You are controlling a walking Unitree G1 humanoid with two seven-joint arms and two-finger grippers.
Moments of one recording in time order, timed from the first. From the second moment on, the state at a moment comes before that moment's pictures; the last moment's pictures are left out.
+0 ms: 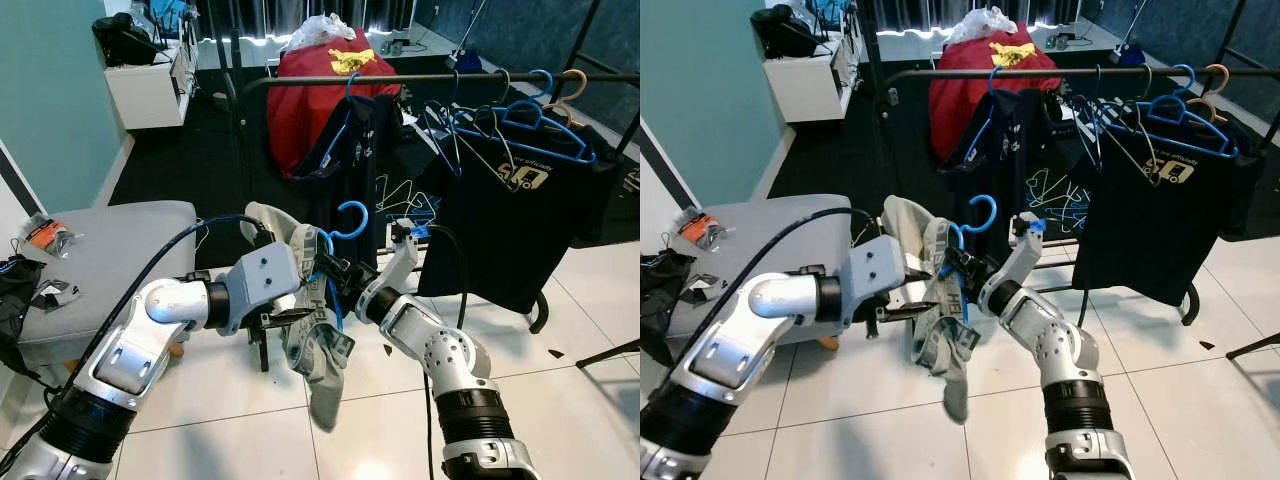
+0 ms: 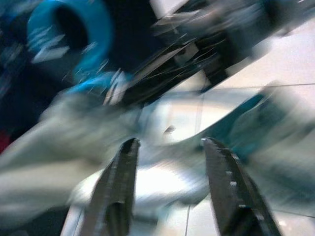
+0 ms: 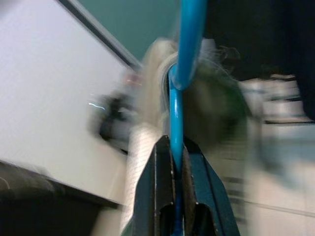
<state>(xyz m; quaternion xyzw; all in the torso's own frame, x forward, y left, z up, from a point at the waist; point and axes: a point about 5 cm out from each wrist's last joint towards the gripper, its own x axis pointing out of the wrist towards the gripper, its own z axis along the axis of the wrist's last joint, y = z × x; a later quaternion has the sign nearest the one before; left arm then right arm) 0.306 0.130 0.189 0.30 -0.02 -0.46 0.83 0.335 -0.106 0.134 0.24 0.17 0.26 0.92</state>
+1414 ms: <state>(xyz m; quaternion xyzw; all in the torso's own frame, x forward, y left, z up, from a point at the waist) 0.304 0.160 0.137 0.00 0.04 -0.07 1.00 0.328 -0.117 0.124 0.04 0.08 0.20 0.98</state>
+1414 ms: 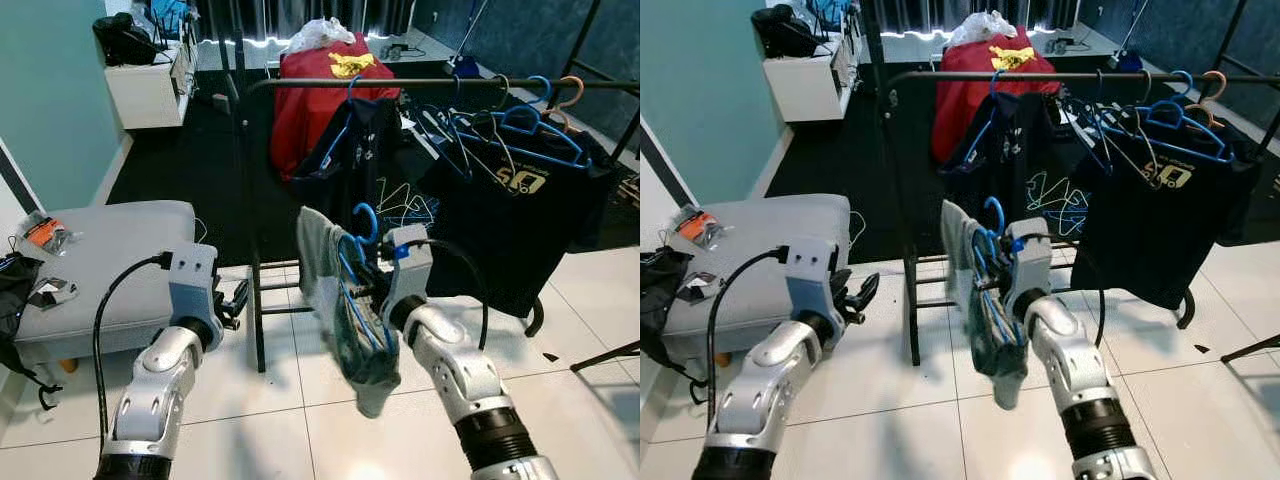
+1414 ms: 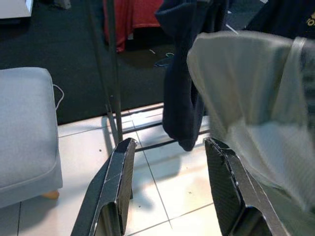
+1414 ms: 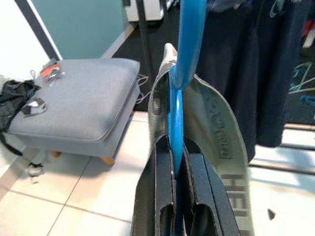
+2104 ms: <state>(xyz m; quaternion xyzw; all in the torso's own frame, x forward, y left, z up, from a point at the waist) 0.315 0.155 0.149 0.00 0.02 -0.06 1.00 0.329 -0.118 0.125 0.04 0.07 0.19 0.98</state>
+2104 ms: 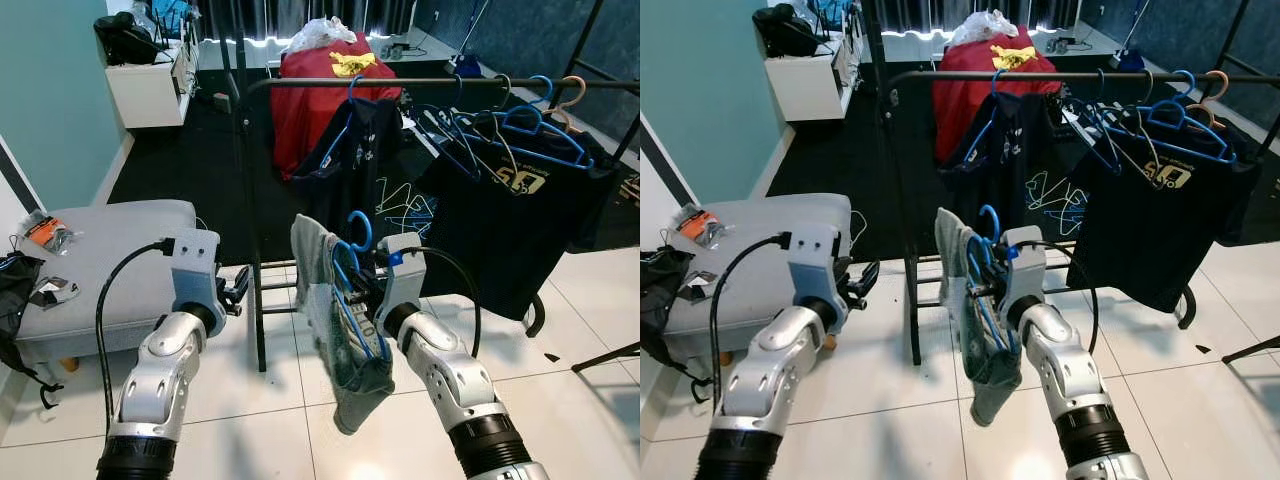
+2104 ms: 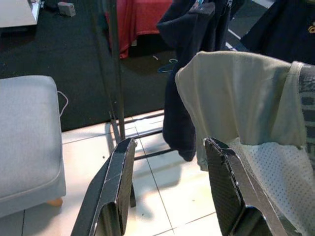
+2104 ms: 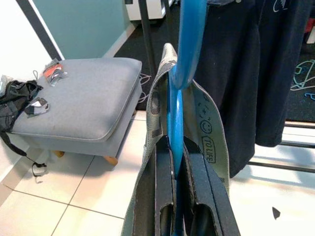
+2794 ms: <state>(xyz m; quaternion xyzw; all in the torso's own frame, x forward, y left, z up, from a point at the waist) 0.317 0.169 0.137 -0.01 0.06 0.03 1.00 0.341 -0.102 0.126 -0.03 0.07 0.22 0.97</state>
